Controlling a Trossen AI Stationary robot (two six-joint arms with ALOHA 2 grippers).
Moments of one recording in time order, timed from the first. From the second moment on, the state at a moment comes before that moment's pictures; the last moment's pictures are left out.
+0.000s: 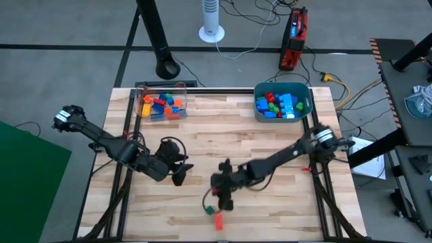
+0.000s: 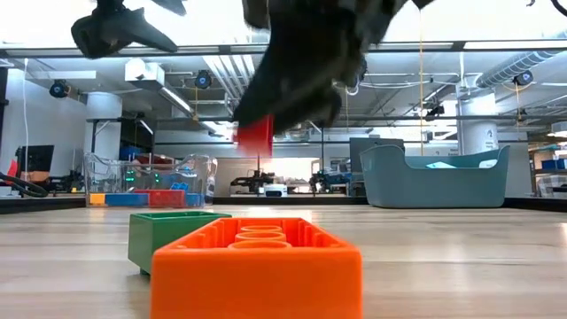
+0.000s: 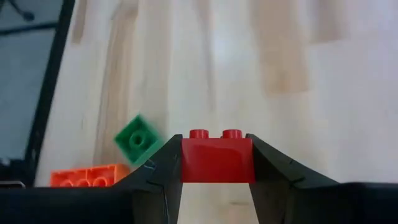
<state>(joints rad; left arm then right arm) -0.50 1.20 0.94 -0.51 -0.59 -1.04 0.35 2.00 1.38 -0.22 0.04 0.40</state>
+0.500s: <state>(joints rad) -0.49 1.19 1.32 -0.61 -0.93 -0.07 -0.12 1.57 1.22 0.07 -0.11 0.44</state>
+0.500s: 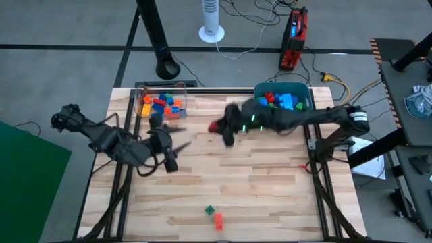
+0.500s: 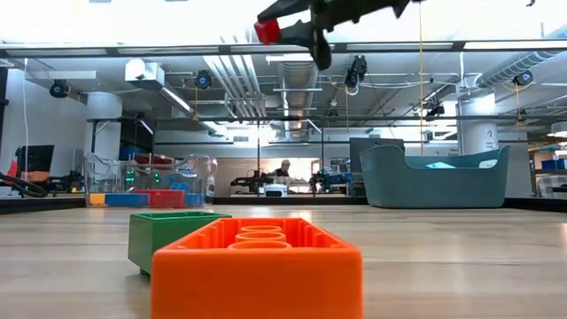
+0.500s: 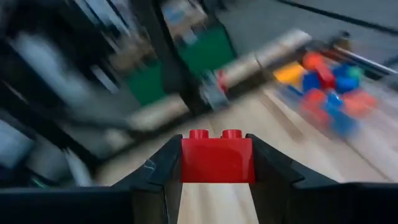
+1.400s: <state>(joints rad) -0.18 1.24 1.43 -0.55 -0.88 0.24 -0.37 1.84 1.46 0.81 -0.55 1.10</state>
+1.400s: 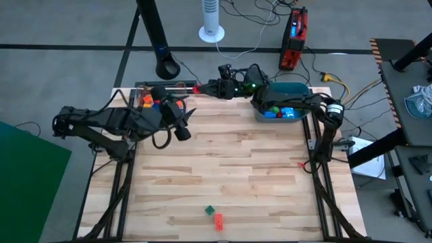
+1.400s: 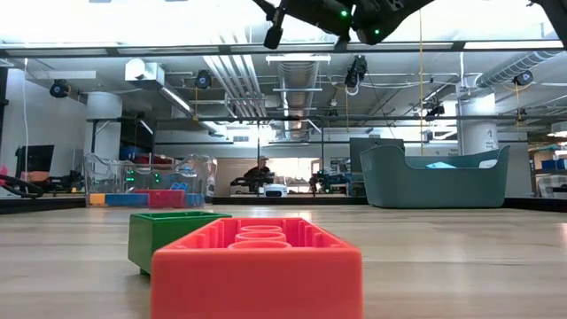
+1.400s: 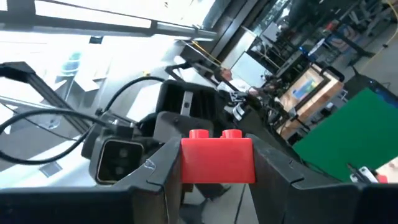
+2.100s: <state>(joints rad) -0.04 1.29 1.43 -0.38 -0.76 0.36 -0.36 1.85 1.47 0.81 -0.54 1.08</state>
